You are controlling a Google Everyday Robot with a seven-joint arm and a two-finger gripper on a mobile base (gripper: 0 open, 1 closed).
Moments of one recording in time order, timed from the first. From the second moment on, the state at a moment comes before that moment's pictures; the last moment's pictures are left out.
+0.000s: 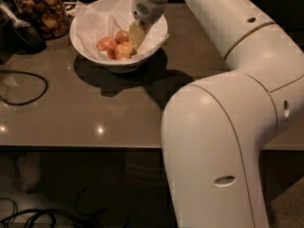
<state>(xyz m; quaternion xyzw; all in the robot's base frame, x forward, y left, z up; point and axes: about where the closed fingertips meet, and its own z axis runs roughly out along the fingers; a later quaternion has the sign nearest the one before) 0.711 0.032 0.912 -0.53 0.83 0.09 0.17</state>
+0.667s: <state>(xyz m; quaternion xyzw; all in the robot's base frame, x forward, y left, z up) 0.711 0.032 0.912 -0.53 0.83 0.09 0.17</state>
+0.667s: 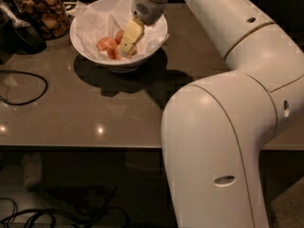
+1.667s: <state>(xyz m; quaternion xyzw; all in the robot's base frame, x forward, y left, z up) 0.726 0.060 0.910 -0.51 0.84 0.11 0.17</state>
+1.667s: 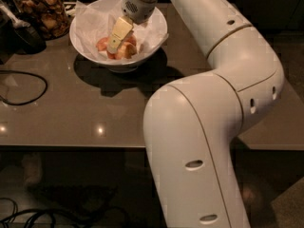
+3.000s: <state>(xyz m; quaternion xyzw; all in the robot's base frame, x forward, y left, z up) 0.733 0.107 0.908 -0.48 0.86 0.13 0.15</state>
